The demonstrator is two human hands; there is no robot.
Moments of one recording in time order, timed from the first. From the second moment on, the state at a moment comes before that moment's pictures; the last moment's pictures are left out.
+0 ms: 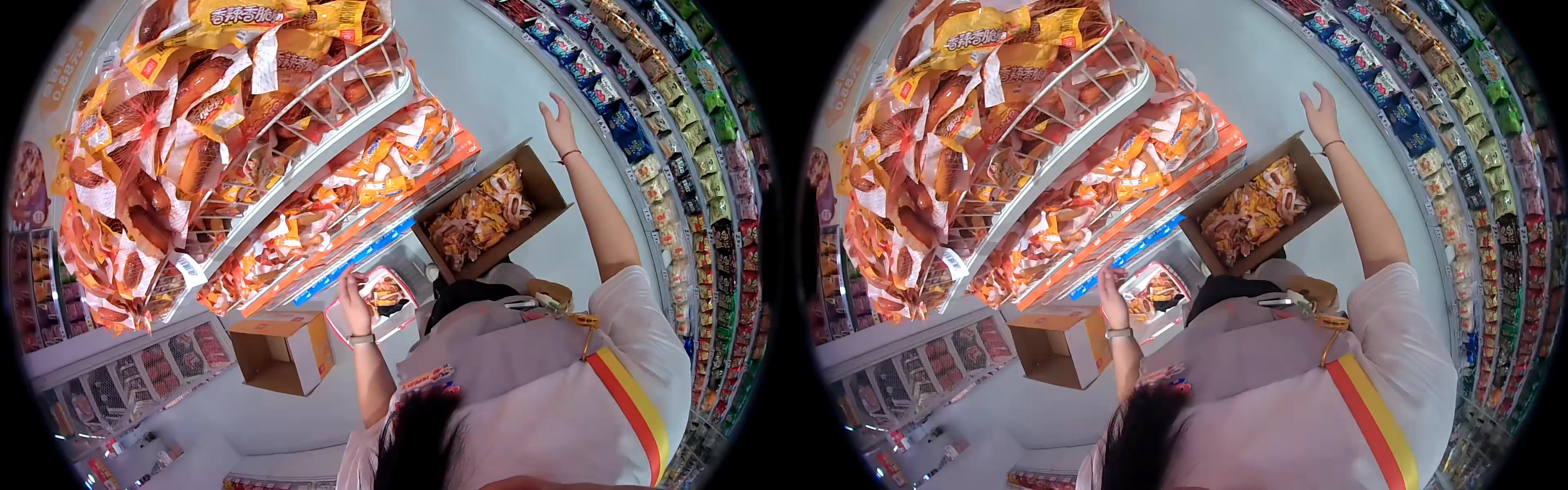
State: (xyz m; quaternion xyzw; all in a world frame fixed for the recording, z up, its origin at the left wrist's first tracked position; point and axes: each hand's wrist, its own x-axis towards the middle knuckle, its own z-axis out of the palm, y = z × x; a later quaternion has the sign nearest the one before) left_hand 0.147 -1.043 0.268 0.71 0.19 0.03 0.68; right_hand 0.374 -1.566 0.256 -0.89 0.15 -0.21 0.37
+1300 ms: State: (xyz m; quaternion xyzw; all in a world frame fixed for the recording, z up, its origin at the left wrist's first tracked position) left_hand -0.350 -1.079 0.184 0.82 0.42 -0.24 0.30; right_hand 0.094 -1.434 0.241 -0.90 -0.28 0.32 -0.09
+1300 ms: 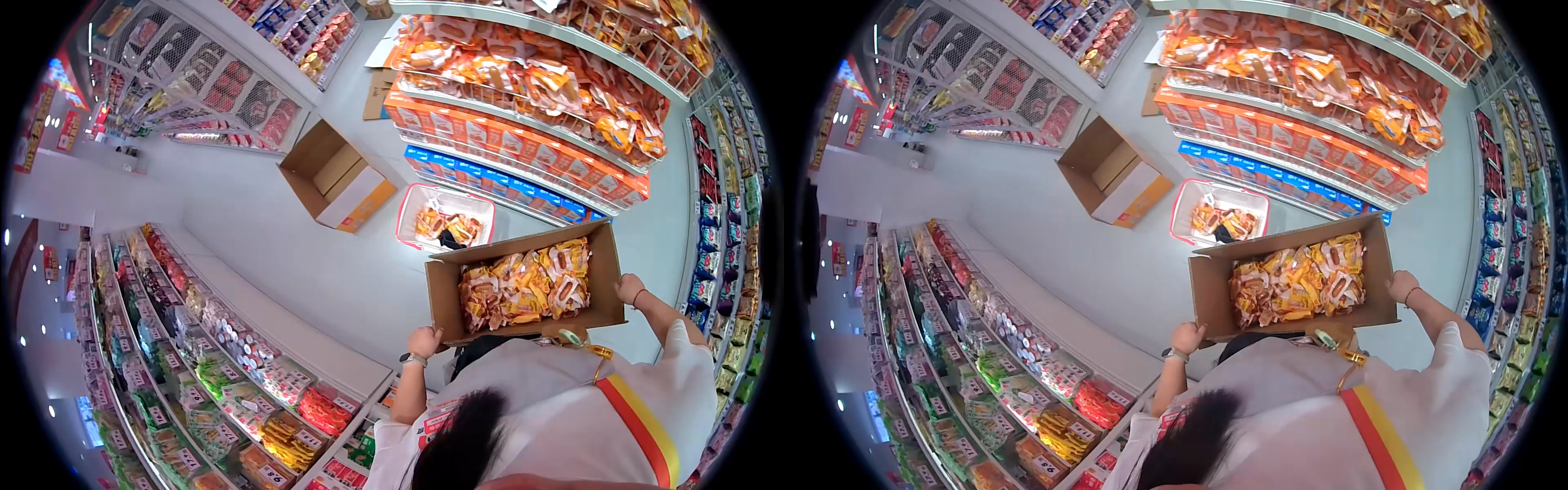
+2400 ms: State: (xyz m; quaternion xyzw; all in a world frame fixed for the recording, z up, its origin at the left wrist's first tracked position) left_hand -0.596 -0.321 0.398 0.72 0.57 -0.12 0.38; right_hand 0.009 -0.447 0.418 -0.76 -0.41 0.48 -0.14
